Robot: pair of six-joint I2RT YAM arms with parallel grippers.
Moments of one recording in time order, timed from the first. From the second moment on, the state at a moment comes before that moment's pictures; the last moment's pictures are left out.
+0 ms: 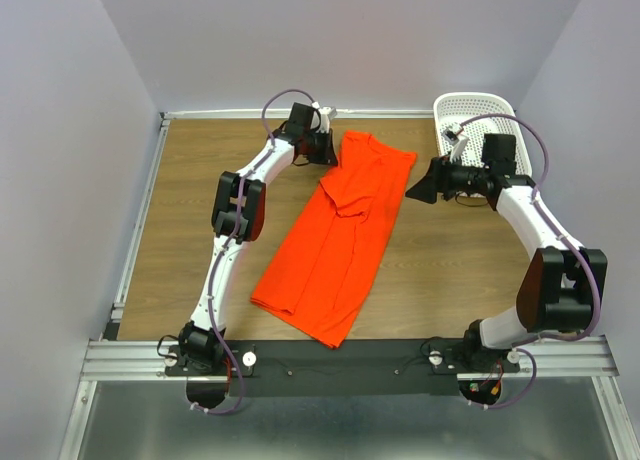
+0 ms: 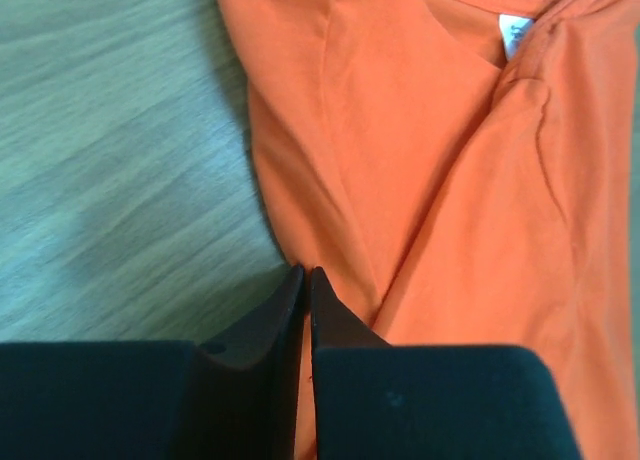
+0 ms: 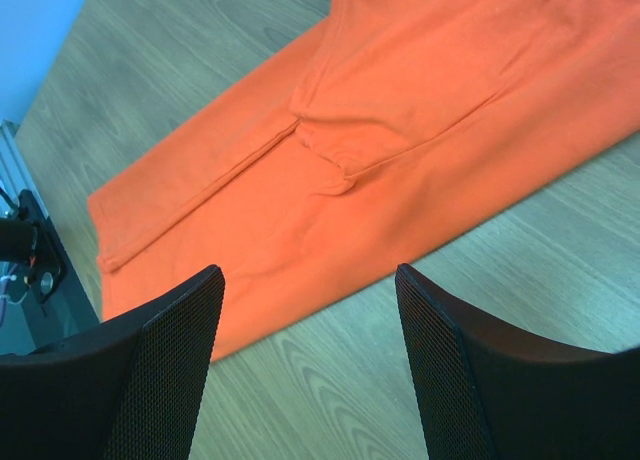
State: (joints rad) left arm -0.35 2.61 2.28 -0.42 0.49 -0.19; right arm -0.03 1.49 1.08 -0.34 -0.91 -0.10
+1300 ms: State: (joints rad) left arm -0.08 2.32 1.77 -0.24 0.34 -0.47; right arm -0.05 1.53 1.08 -0.39 -0.98 -0.16
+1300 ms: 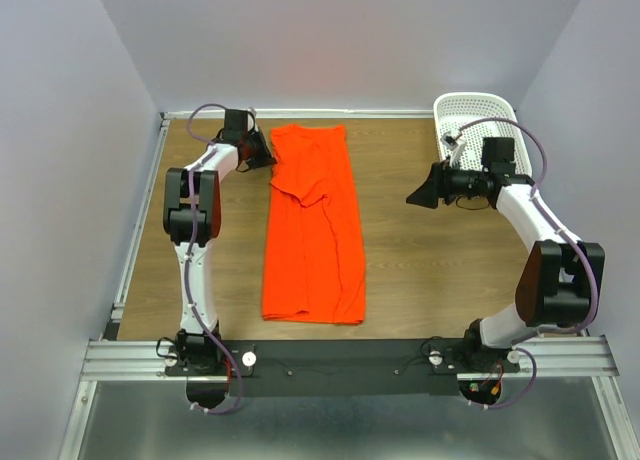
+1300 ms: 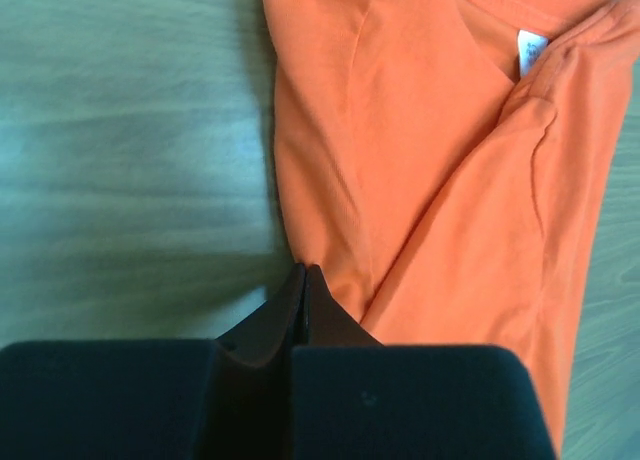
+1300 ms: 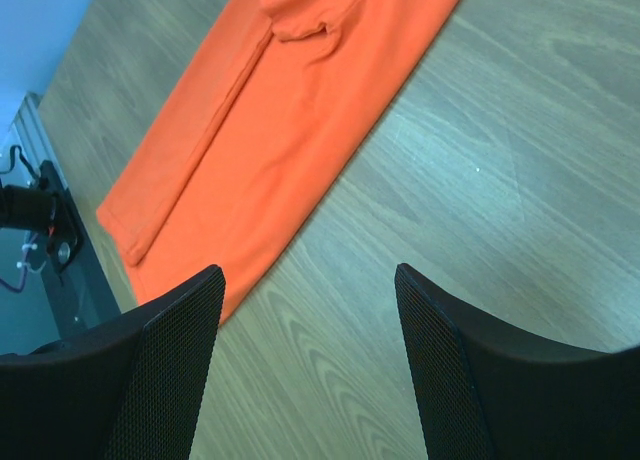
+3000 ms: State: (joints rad) left arm -0.24 0.67 0.58 -0.70 0.25 -0.90; right arm 0.98 1.35 0.61 -0.35 -0.50 -1.28
